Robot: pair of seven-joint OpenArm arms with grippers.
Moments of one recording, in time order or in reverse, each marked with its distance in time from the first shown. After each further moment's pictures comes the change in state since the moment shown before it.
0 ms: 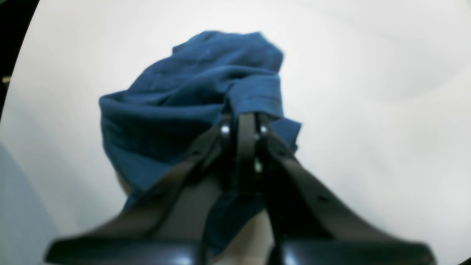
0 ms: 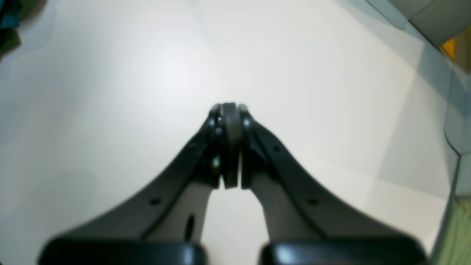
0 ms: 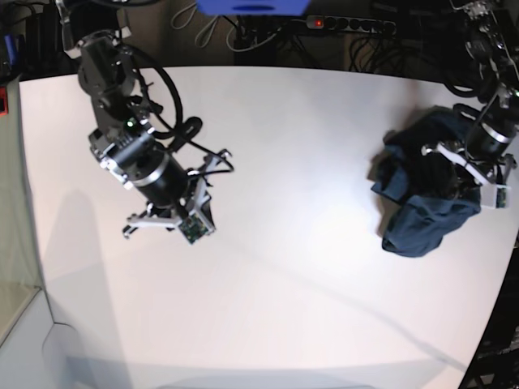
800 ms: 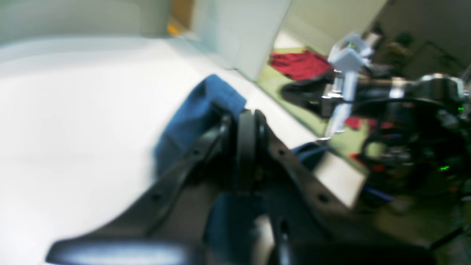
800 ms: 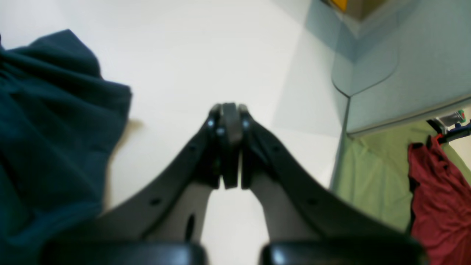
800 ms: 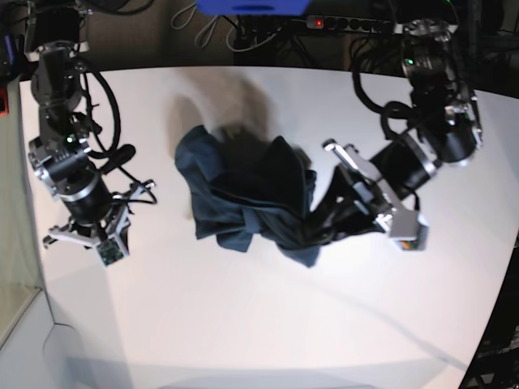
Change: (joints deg) left arm -10.2 8.4 13.9 4.7 -23.5 -11.7 2.2; right arm 0.1 7.4 13.8 1.0 0.1 -0.3 -0.5
